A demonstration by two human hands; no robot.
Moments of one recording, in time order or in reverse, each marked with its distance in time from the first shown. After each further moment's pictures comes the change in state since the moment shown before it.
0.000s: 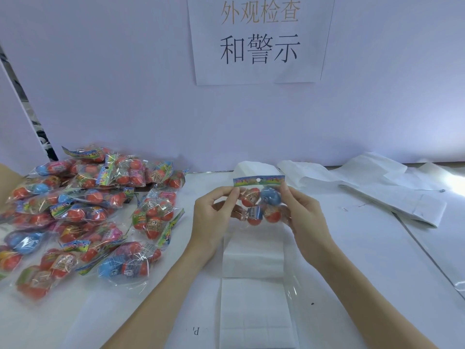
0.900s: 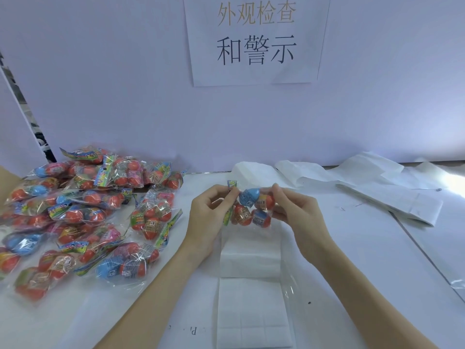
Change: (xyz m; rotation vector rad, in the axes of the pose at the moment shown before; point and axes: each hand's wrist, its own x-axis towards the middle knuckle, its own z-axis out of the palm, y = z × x) left_hand 0.005 -0.002 -0.003 -0.074 -0.059 -0.063; right_hand 0.000 -0.003 -0.003 -0.076 -0.054 -0.031
